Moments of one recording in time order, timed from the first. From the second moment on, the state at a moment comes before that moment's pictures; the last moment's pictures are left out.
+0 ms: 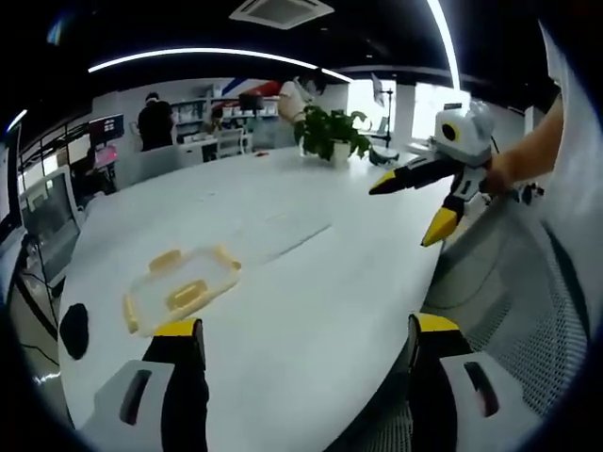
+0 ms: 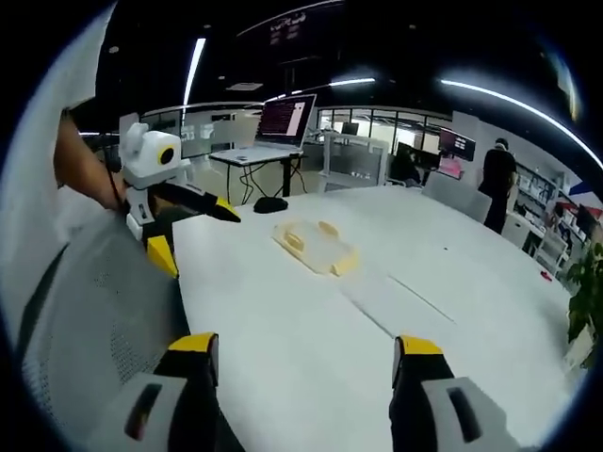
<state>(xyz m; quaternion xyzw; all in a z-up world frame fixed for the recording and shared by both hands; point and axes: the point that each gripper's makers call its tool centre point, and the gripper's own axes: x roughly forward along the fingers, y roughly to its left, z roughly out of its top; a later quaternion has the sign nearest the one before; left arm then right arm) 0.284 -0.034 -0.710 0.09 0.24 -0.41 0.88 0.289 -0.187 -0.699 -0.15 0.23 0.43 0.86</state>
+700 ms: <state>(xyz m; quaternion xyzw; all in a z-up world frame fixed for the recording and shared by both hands) 0.307 -0.021 -0.718 0.10 0.25 -0.41 0.87 0.318 -0.163 -0.706 -0.16 0.24 0.46 0.84</state>
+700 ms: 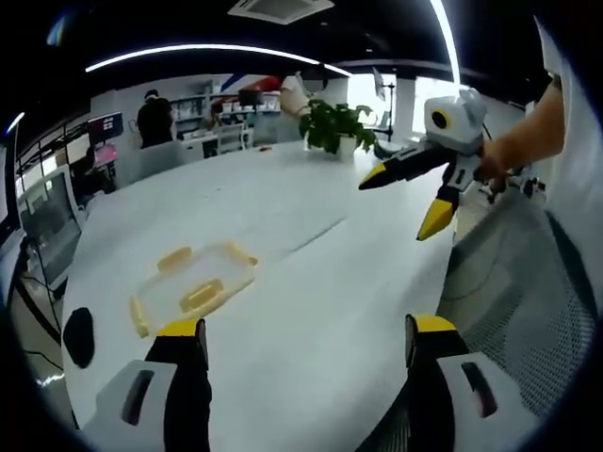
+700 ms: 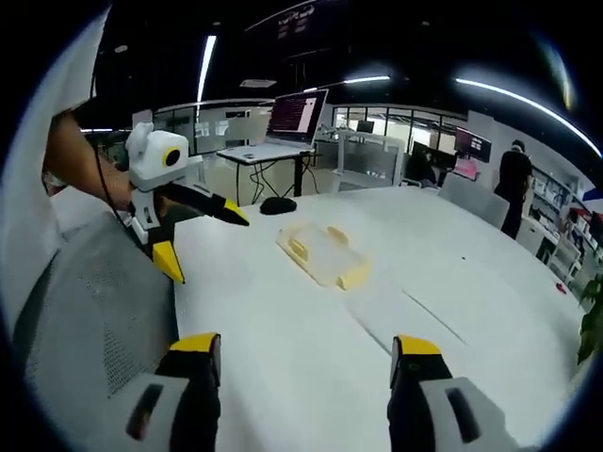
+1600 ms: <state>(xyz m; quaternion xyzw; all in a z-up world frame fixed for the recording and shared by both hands) 0.335 -0.001 -0.736 0.13 0.27 -0.41 0.86 0.367 -0.135 -0.714 -0.17 0.24 0.50 0.81</state>
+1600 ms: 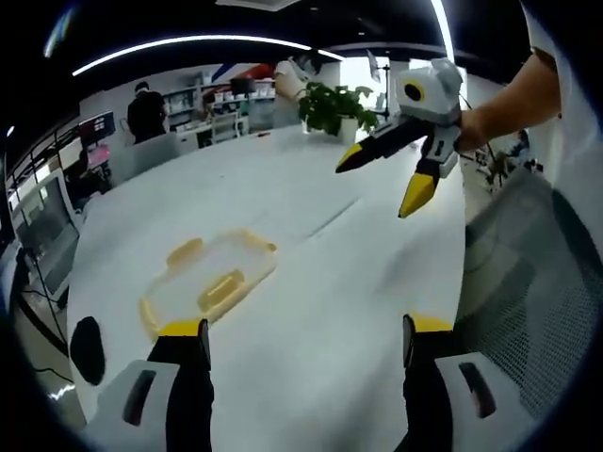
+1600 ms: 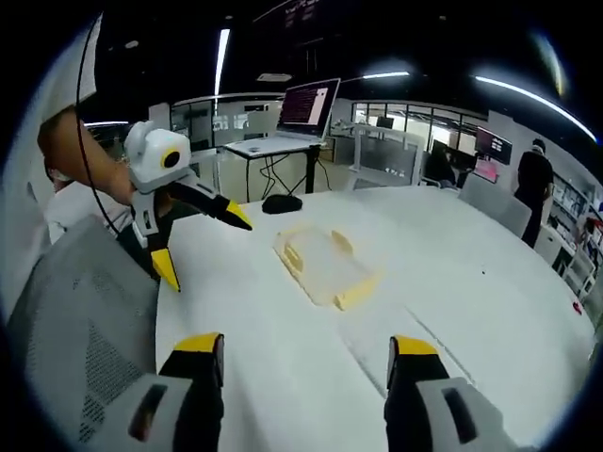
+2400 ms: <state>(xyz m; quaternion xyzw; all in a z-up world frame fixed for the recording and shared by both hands) 0.370 0.015 -0.741 0.17 0.28 -0.42 0.85 0.405 -0.101 -0.719 -0.18 0.24 0.54 0.79</state>
